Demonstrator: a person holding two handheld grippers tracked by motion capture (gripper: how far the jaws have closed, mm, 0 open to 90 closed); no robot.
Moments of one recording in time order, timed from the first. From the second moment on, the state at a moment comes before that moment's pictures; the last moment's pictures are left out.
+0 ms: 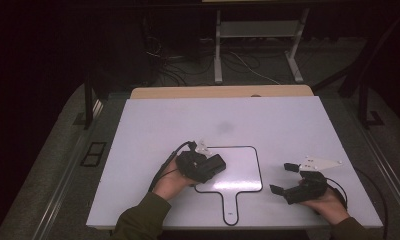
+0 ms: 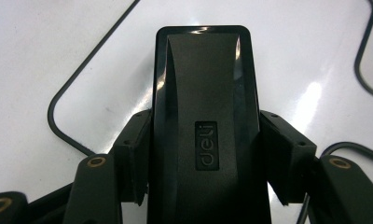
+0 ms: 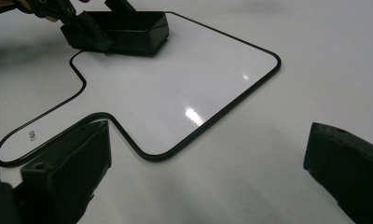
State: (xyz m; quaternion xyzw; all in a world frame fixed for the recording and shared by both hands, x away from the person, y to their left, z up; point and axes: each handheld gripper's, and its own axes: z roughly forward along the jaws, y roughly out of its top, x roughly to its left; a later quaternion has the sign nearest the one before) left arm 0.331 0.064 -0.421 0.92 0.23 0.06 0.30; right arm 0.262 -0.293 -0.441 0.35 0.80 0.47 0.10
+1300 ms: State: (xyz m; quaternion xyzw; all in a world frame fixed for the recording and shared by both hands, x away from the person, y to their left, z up) left arm 0.429 0.045 -0.397 0.90 0.27 0.07 0.35; right arm 0.262 -0.293 -0.442 0.36 0.80 0.47 0.09
